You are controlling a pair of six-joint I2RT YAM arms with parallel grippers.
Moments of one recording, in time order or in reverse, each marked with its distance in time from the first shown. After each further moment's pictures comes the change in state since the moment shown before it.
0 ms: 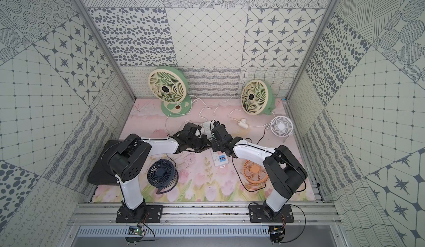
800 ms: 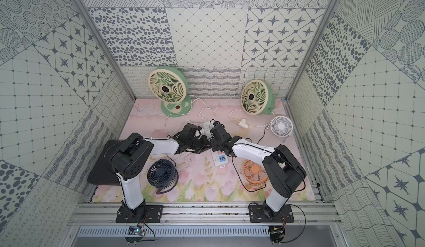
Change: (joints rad) left arm 0.016 0.023 -0.021 0.053 0.037 -0.001; right arm 0.021 0.013 0.034 -0.049 0.038 0.024
